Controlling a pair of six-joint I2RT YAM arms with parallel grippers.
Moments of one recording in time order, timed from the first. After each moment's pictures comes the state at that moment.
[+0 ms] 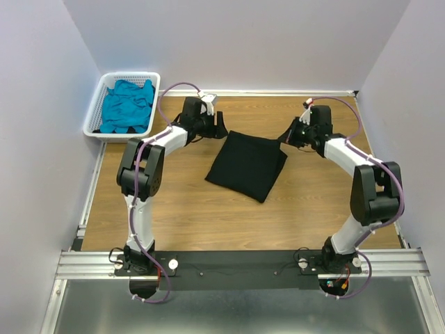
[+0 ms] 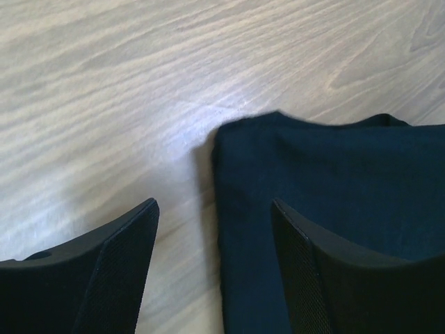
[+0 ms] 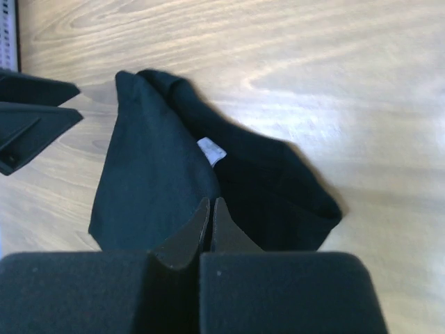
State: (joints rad) left arm -0.33 2.09 1.47 0.02 0.40 -0.22; right arm 0.13 1.73 1.13 -0.08 -0.39 0.44
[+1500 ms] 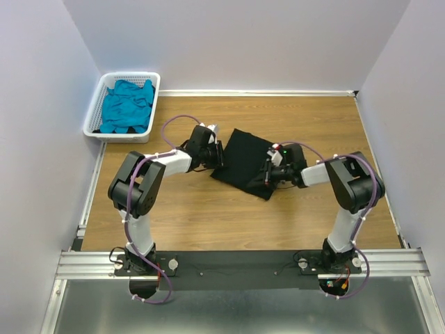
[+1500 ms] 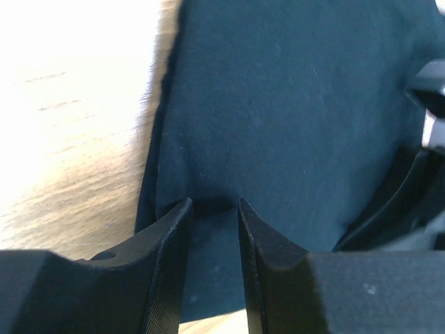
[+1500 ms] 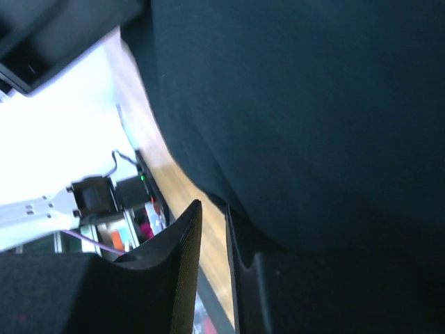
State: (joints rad) left arm -0.48 1.88 1.07 0.01 0.28 -0.53; right arm 0.37 1.87 0.72 0.36 -0.84 0.80
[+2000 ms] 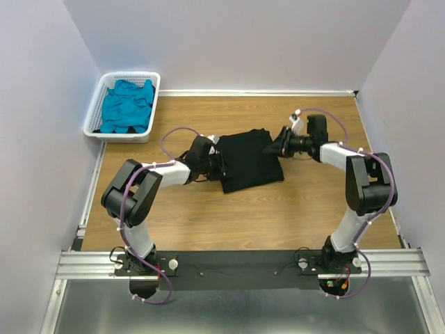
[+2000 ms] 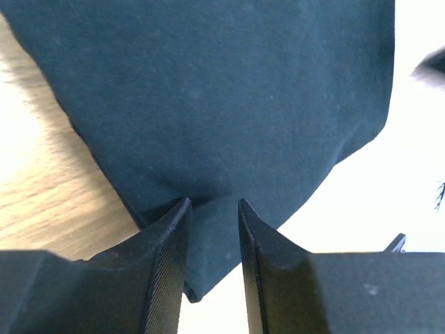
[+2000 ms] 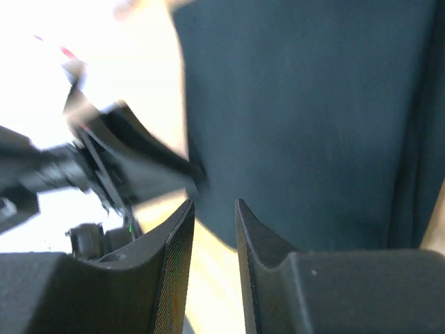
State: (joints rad) left arm -0.53 1.78 0.89 0.12 0.34 -0.73; right arm 0.12 1.80 0.94 0.09 -0.87 0.56
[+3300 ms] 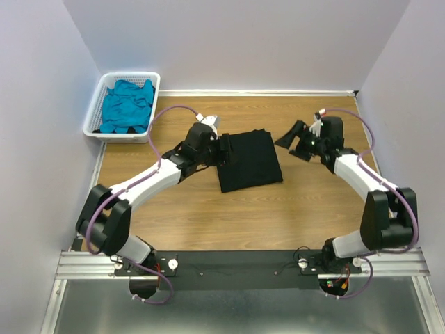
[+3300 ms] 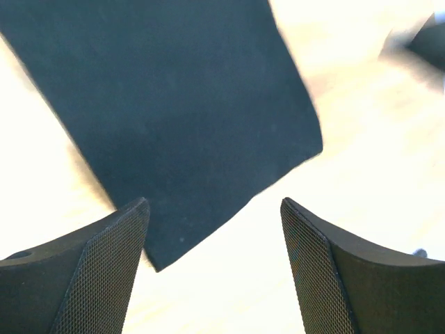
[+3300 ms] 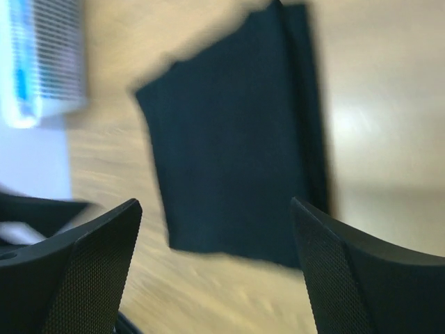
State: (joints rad) left arm -0.59 1.53 0.99 -0.08 0.14 -0.59; right arm 0.10 1.53 0.98 -0.03 -0.47 0.63
